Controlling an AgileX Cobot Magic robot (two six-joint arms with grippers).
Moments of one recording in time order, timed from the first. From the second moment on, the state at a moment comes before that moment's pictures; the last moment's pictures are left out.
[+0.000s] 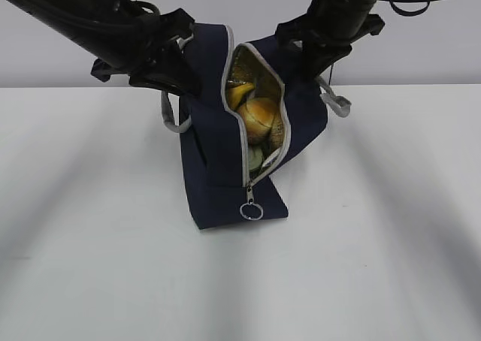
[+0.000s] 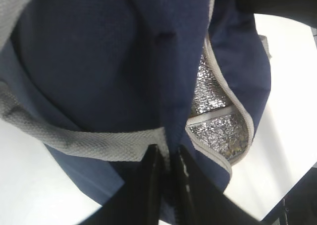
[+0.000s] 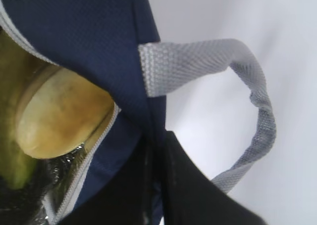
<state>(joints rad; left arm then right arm) -0.36 1.82 -1.52 -0.70 0.86 0.20 0.26 2.14 -2.12 0.12 1.25 -0.11</state>
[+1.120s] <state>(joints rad) -0.36 1.79 -1.66 -0.63 1.20 0.19 0.26 1.94 -2.08 0.25 1.25 -0.10</state>
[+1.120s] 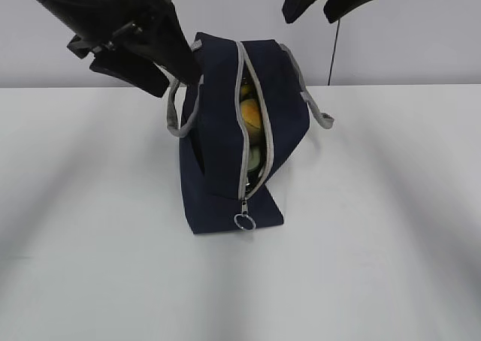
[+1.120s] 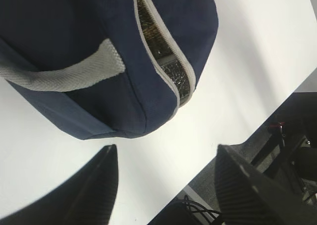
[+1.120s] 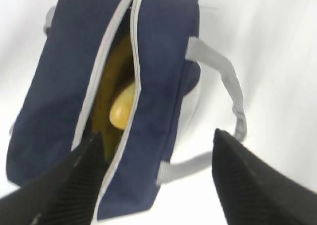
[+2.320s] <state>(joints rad) -0.36 1.74 -1.69 -0.40 1.24 0.06 0.26 1.26 -0.88 0.24 0.23 -0.34</state>
